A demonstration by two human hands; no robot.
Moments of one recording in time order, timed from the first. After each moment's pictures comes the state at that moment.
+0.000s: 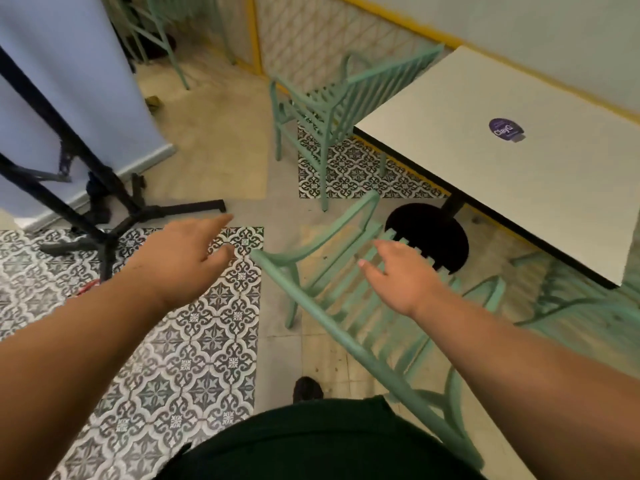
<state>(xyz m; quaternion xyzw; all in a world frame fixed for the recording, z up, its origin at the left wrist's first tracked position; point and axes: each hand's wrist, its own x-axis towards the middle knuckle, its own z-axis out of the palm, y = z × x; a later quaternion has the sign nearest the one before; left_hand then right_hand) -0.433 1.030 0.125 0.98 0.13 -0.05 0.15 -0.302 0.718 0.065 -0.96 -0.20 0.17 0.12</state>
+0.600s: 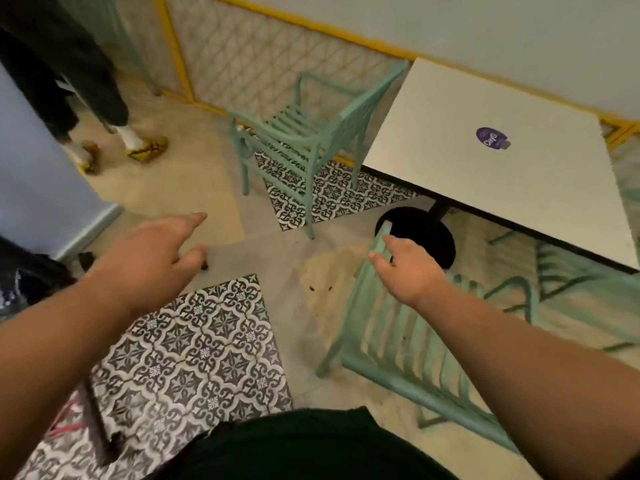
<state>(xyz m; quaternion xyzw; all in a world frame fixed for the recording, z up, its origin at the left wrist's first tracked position) -0.247 1.311 0.127 0.99 0.00 -0.07 0.14 -0.194 0.932 0.065 -0.98 -0.01 0.13 0.14</state>
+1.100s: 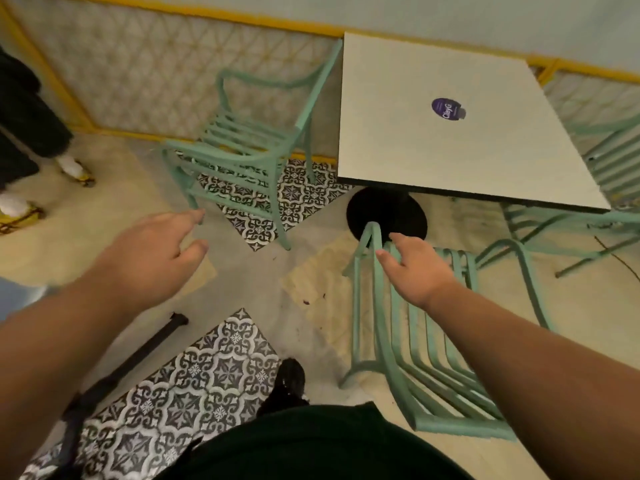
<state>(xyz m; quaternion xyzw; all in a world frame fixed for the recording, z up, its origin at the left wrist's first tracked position) -0.022 1.356 0.112 0.98 -0.14 -0.09 0.13 -0.111 0.976 0.056 -0.96 0.17 0.10 0.20</state>
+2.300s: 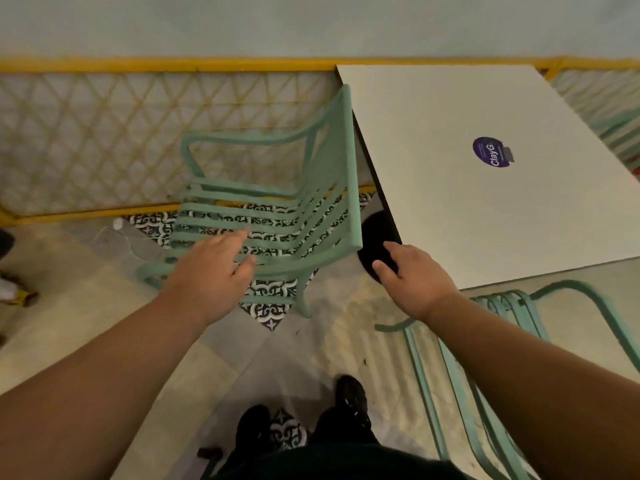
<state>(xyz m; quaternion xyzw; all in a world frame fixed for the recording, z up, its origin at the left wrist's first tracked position) 0.428 1.329 0.047 0.93 -0.27 -0.16 0.18 0.270 1.046 0.025 -0.94 0.27 0.09 0.19</state>
